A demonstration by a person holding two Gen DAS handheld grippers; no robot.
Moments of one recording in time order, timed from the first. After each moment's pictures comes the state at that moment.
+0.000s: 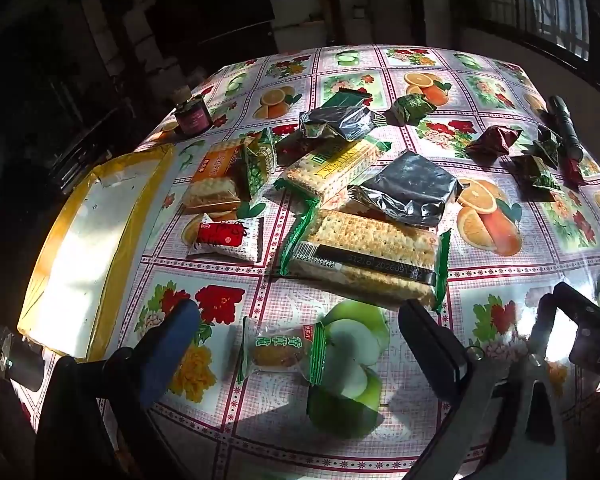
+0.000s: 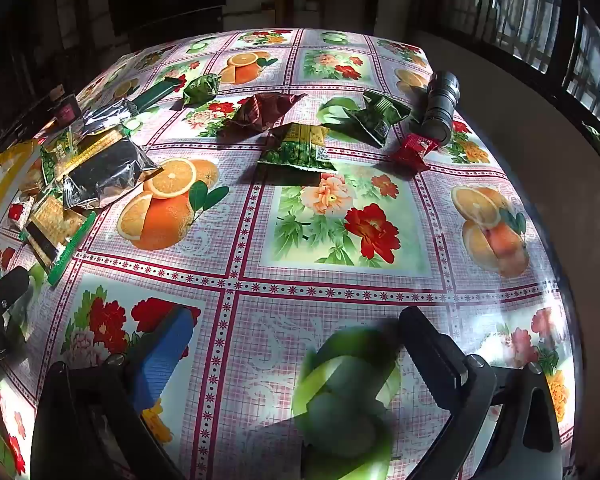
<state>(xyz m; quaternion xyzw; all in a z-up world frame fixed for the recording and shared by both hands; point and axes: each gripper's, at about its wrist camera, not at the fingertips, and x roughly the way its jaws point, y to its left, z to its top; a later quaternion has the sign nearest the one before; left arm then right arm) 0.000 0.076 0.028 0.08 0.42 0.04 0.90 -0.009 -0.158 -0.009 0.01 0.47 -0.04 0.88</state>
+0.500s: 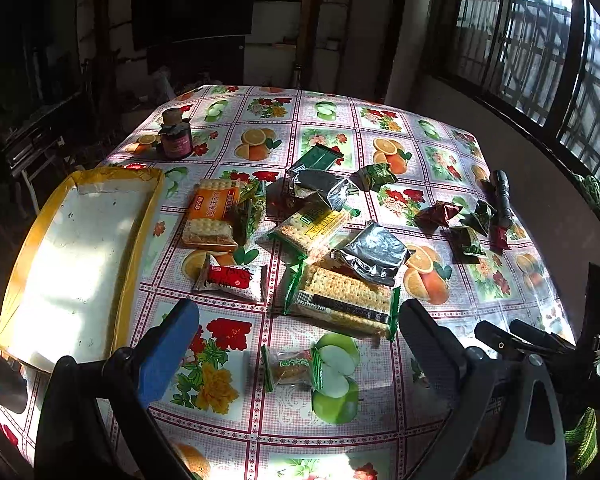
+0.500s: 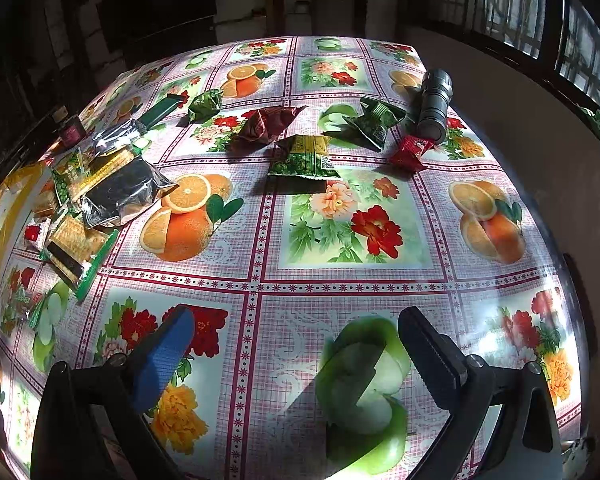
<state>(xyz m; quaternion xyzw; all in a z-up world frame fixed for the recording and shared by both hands) -0.010 0.134 0.096 -0.03 0.39 -0.08 0.92 -0.023 -0.159 0.011 0.15 0.45 0.02 0.88</state>
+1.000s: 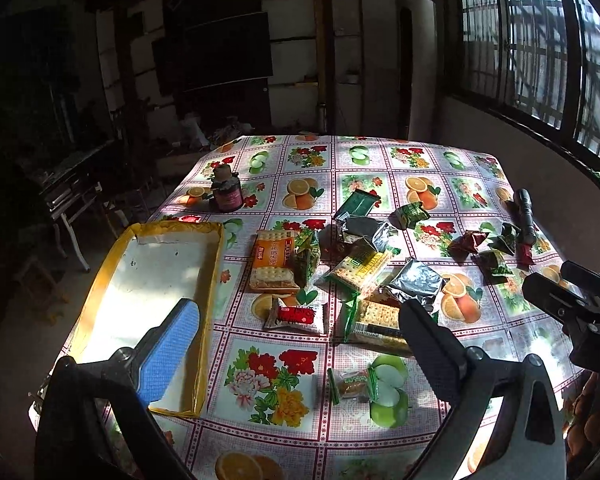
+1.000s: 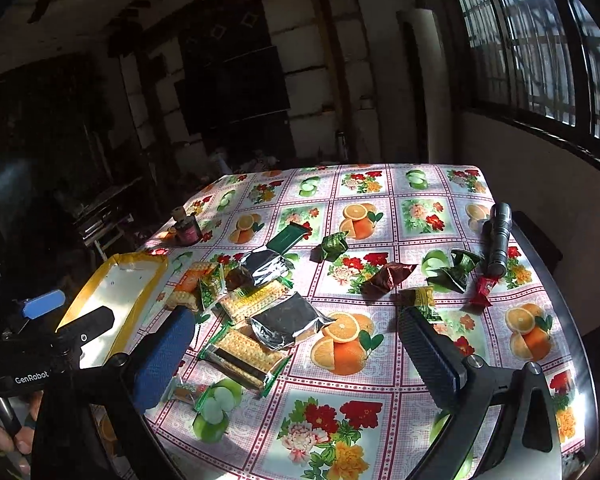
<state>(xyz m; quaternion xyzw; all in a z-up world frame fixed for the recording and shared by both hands) -0.032 0.153 0.134 0.04 0.33 -0.01 0.94 -0.037 -0.075 0.127 0.08 0.33 0.08 0.94</state>
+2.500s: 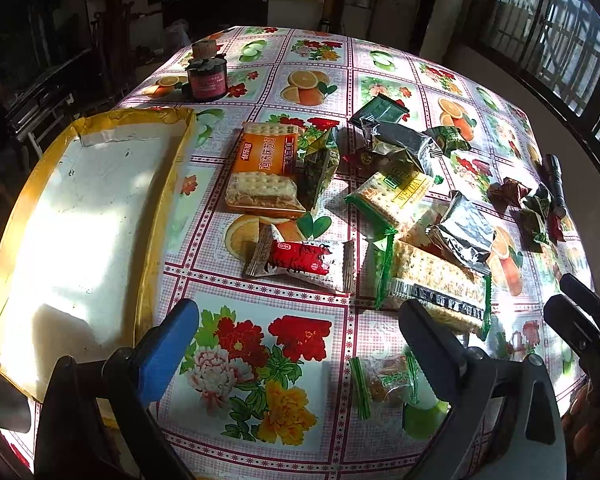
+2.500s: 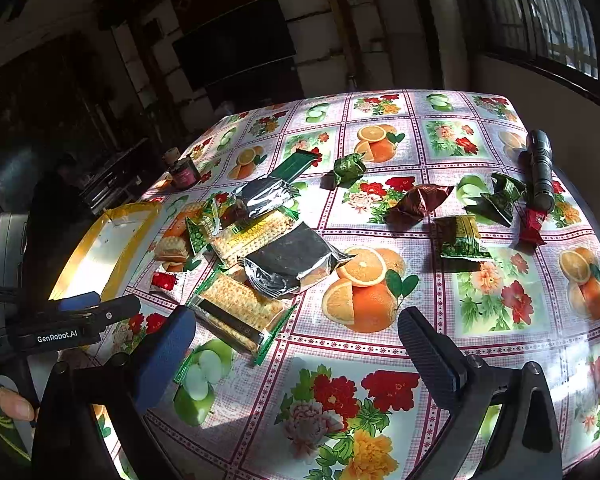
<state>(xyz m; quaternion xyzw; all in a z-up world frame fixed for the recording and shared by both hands) 0.051 0.176 0.034 -0.03 0.48 -0.04 0.87 0.005 -0.067 0.053 0.10 0.39 0.12 0.91</state>
